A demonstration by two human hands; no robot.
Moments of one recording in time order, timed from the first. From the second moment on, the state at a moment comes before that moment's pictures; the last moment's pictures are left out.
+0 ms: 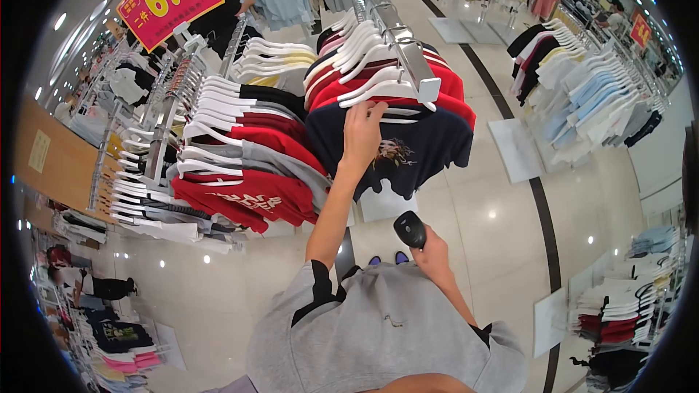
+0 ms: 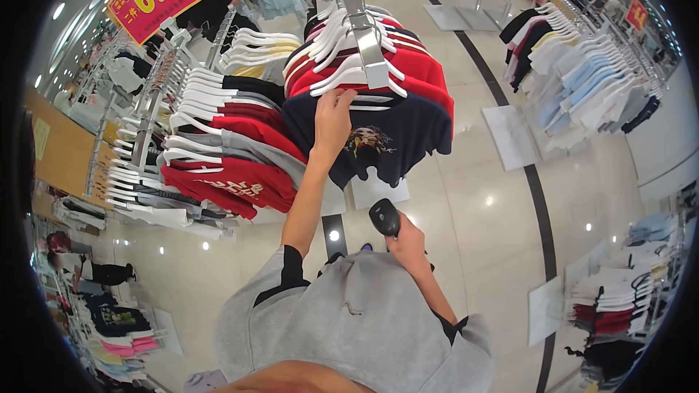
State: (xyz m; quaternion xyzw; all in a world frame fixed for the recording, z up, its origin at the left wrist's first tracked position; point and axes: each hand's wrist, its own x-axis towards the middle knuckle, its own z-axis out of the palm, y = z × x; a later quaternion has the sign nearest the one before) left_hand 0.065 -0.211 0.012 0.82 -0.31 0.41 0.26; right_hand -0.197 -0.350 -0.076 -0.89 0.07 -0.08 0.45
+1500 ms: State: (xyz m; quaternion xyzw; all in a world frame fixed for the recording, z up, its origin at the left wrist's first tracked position) left_hand -0.033 0.012 0.083 0.34 -0.06 0.45 0.83; right_hand -0.177 -0.320 -0.093 -0.90 -0.11 -0.08 0.42
